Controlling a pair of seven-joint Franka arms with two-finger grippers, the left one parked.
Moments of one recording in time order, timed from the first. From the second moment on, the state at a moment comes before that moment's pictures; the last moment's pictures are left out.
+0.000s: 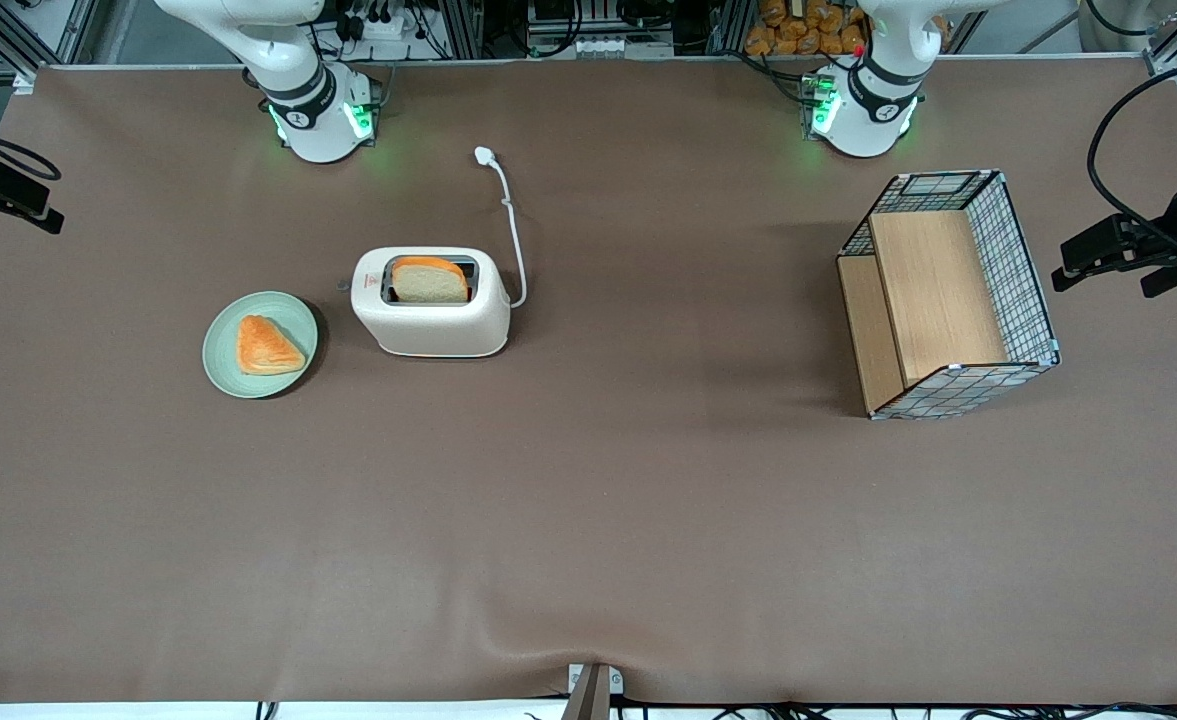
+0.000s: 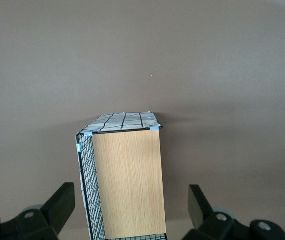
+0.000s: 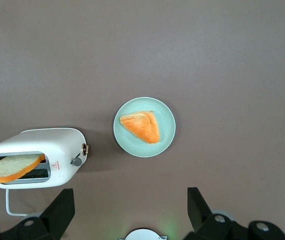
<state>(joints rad) -0.06 -0.04 -0.03 -1.51 0.01 1.40 -0.01</state>
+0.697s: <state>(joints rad) -0.08 -0.01 -0.03 -1.52 0.07 1.37 -0.01</state>
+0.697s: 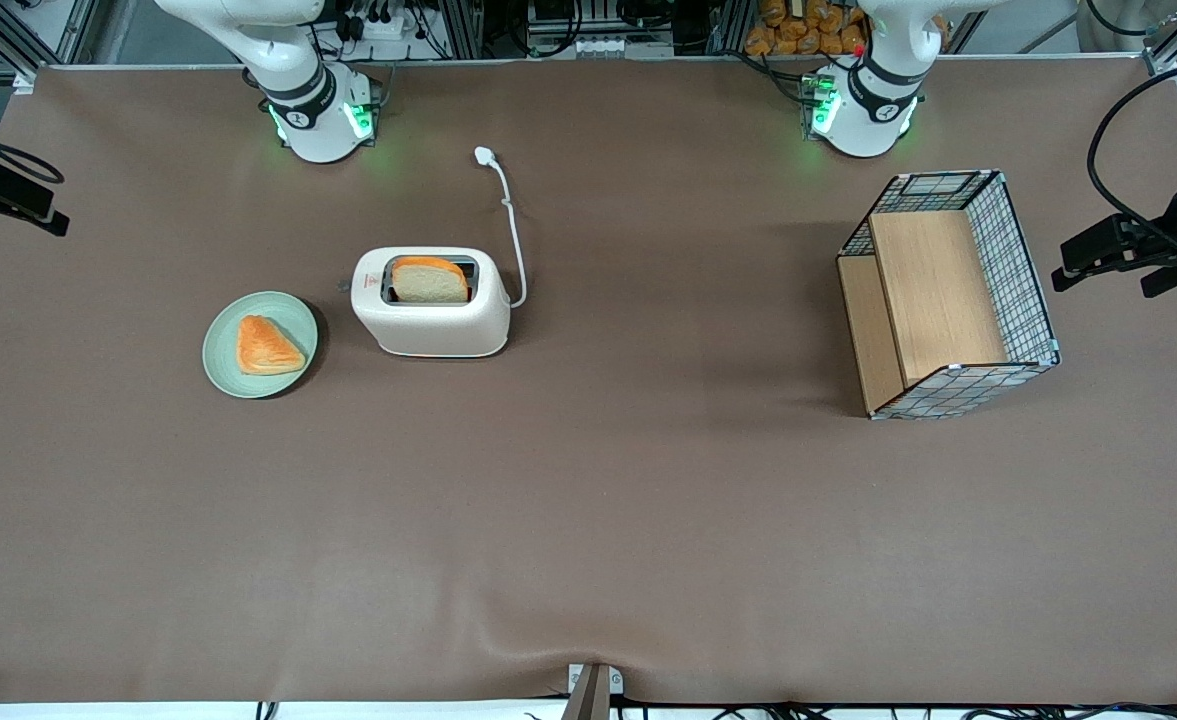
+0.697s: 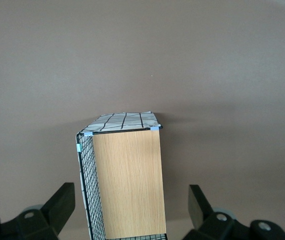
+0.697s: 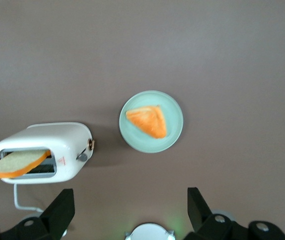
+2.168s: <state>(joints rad) 0.00 0.24 -0.01 -1.84 0.39 1.39 -0.01</state>
